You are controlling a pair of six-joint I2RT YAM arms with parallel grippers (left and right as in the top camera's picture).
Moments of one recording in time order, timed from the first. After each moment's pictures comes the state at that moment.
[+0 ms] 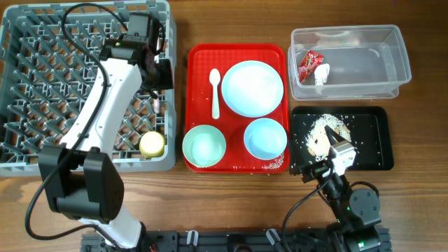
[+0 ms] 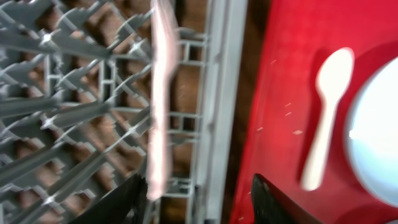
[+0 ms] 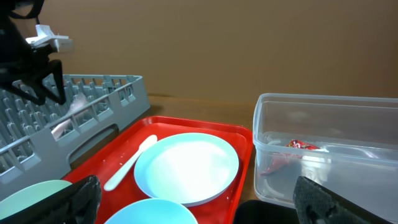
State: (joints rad) left arm -0.17 1.81 1.55 -0.99 -0.04 -0.28; right arm 0.27 0.02 0.01 0.00 -0.09 0.07
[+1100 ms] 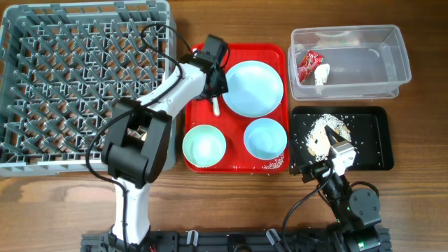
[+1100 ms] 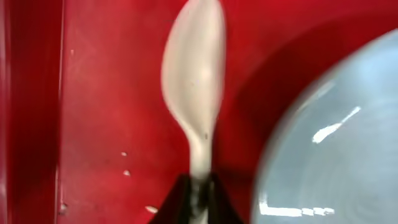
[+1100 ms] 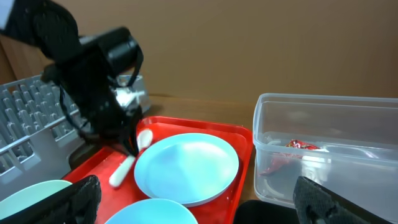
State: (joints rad) left arm -0.44 2.16 1.58 -0.70 -0.01 -0.59; right arm 0.27 0.02 0.01 0.00 -0.09 0.07
